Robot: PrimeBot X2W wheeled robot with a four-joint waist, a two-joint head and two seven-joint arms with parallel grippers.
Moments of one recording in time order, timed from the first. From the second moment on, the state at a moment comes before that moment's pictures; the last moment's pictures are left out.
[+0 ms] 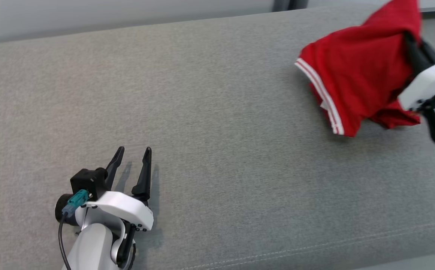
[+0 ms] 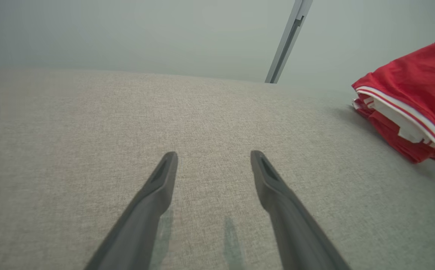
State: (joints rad) left arm -0.34 0.03 -0.12 0.57 -0.27 -0.11 -0.26; right arm -1.03 -0.40 0.70 0.97 0.91 0.13 -0.24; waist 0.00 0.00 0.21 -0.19
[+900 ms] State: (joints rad) left arm -0.40 0.03 -0.15 0.54 -0.23 -0.11 -0.26; right arm -0.98 -0.56 0.19 1.31 0.56 0.13 -0.25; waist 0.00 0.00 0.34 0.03
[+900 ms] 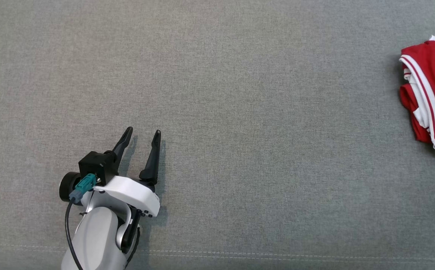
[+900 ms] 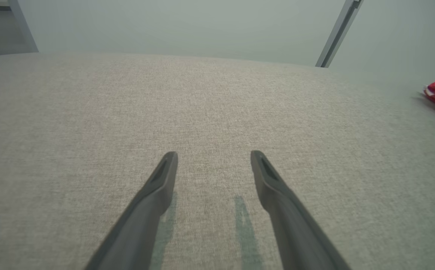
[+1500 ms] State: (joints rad) left arm -0.40 0.03 -0.15 0.54 -0.22 -0.11 -0.26; right arm -0.95 -0.52 -0.28 1.24 0.07 0.13 -0.25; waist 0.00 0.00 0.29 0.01
